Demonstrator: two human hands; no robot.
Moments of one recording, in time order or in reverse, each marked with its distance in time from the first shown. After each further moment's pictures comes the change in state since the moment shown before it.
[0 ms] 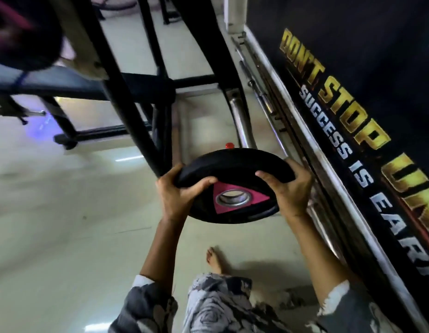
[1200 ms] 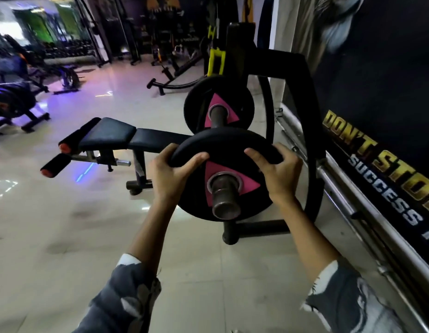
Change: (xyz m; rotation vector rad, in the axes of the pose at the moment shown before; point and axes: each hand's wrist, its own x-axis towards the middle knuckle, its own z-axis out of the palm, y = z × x) left_hand 0.179 0.050 -0.397 0.025 0.140 0.279; right_hand -0.019 -0.287 0.340 0.038 0.077 -0.212
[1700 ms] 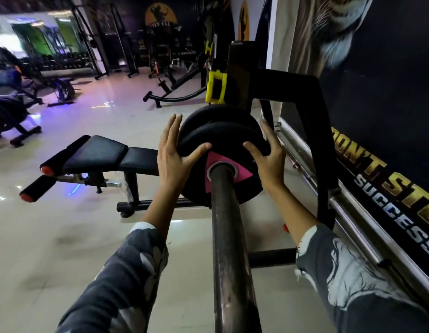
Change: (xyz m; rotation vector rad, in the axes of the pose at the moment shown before) left_hand 0.153 -0.102 0.075 0.231 -0.013 0.079; right_hand 0.141 0.105 0.109 0.137 -0.180 0.049
